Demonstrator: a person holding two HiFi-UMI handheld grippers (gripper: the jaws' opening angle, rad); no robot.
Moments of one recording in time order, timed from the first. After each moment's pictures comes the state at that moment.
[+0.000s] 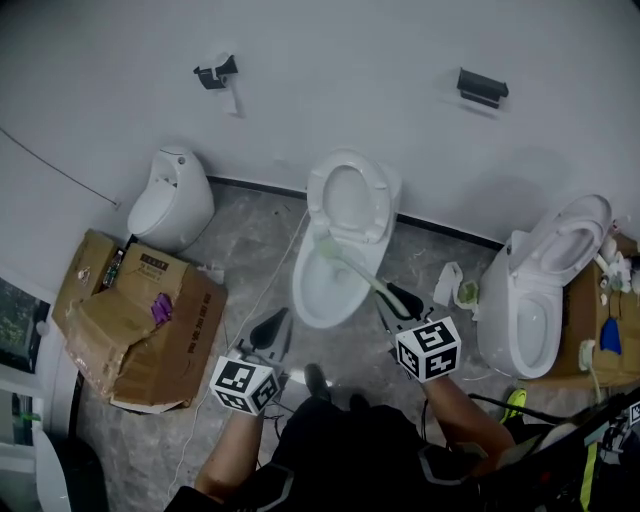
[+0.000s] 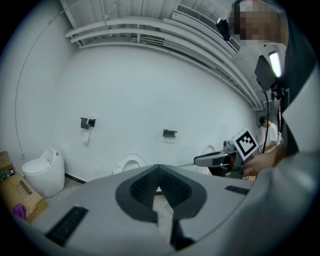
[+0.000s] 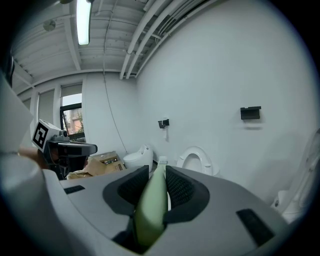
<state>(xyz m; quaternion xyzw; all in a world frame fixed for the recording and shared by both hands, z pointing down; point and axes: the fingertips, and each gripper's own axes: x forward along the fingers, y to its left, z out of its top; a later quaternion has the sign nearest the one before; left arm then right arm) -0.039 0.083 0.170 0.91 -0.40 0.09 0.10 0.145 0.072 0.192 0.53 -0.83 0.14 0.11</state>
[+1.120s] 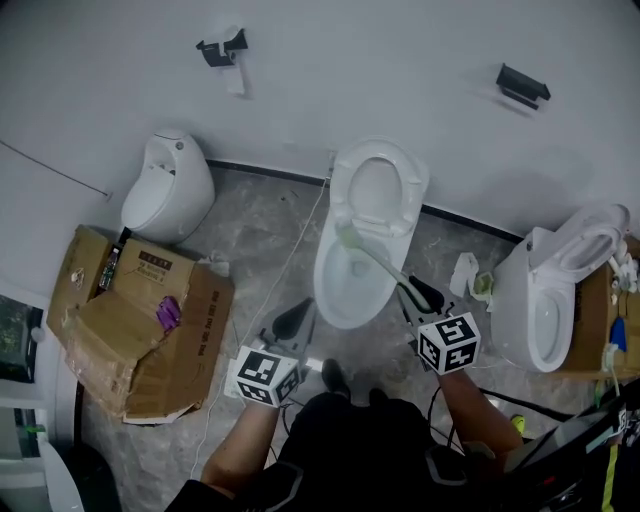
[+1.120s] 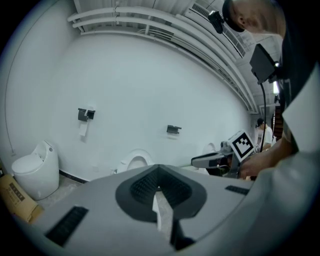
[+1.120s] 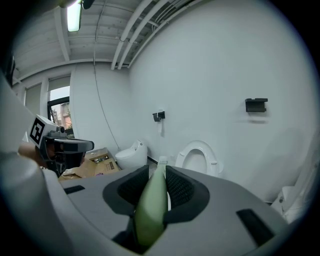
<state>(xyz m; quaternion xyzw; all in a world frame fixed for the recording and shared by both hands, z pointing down) -0.099 -0.018 0.207 0.92 -0.36 0.10 0.12 0.084 -0.020 0.234 0.56 -0.80 0.16 0.13</state>
